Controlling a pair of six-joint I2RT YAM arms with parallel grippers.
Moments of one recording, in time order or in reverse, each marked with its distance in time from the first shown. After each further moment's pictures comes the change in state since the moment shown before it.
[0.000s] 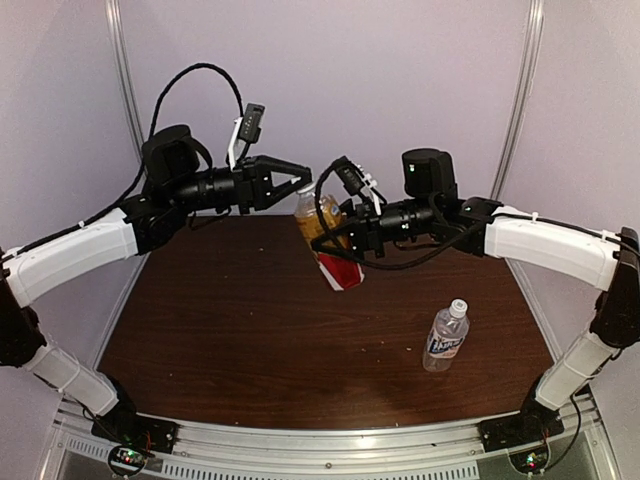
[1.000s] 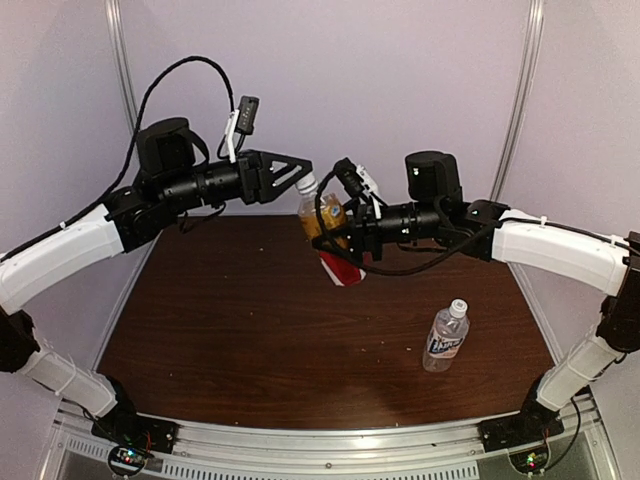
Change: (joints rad) left arm -0.058 -0.046 0.065 -0.236 -0.383 0.003; right arm 0.021 -0.047 -0.031 -0.031 0.242 -0.084
